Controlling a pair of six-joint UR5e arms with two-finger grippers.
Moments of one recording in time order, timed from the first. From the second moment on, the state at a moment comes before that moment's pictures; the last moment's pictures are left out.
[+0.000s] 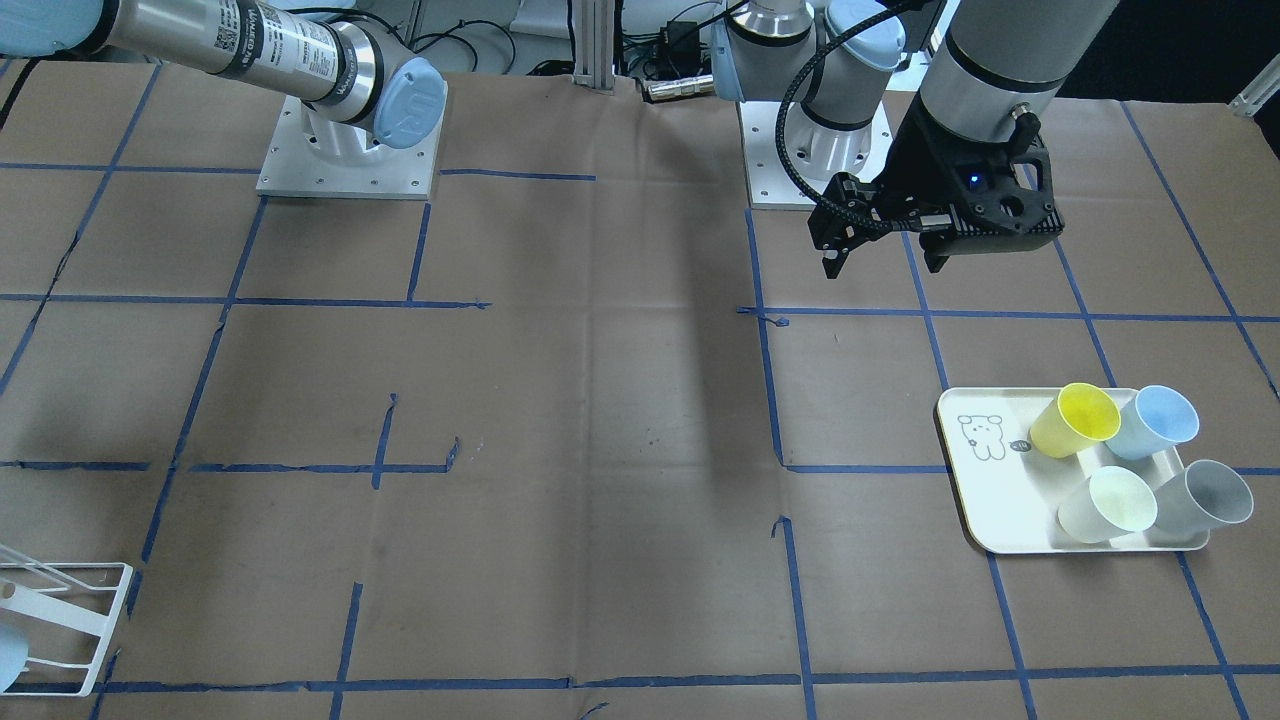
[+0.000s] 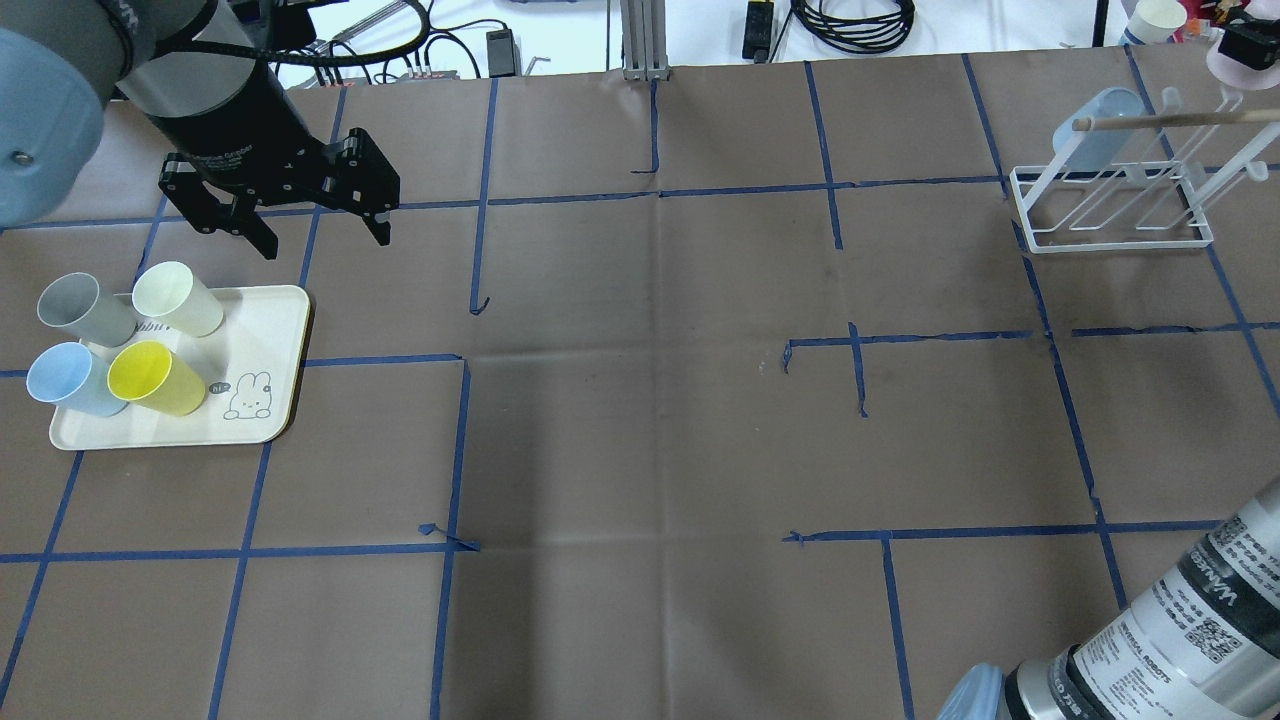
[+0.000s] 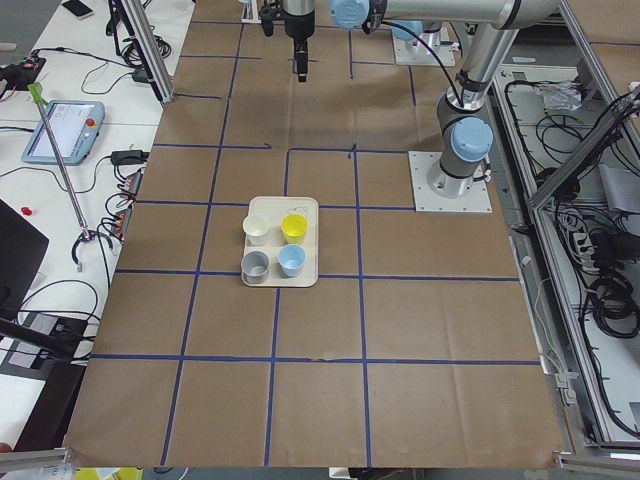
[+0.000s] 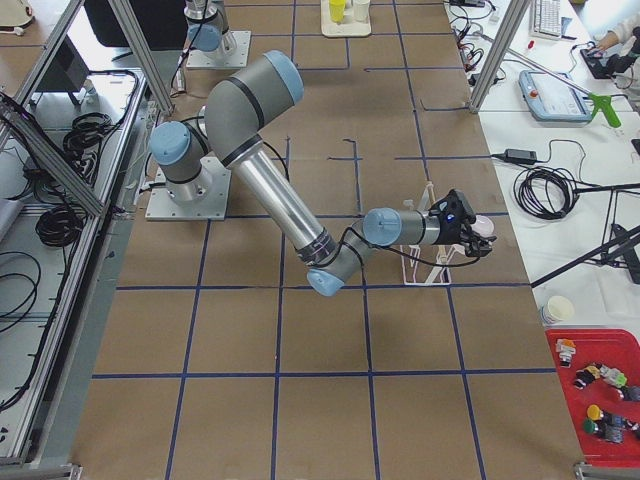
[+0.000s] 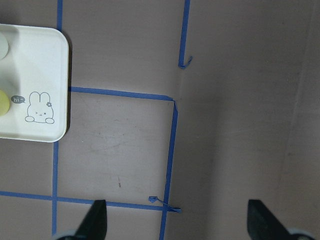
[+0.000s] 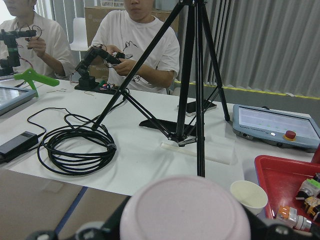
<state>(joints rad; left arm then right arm) -1.55 -1.59 -1.54 -1.59 1.57 -0.06 0.83 -0.80 1.43 -3.24 -0.72 -0.49</state>
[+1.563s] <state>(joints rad) -1.55 -1.59 -1.54 -1.63 1.57 0.02 0.83 -0.80 1.48 -3.24 -0.73 -0.49</state>
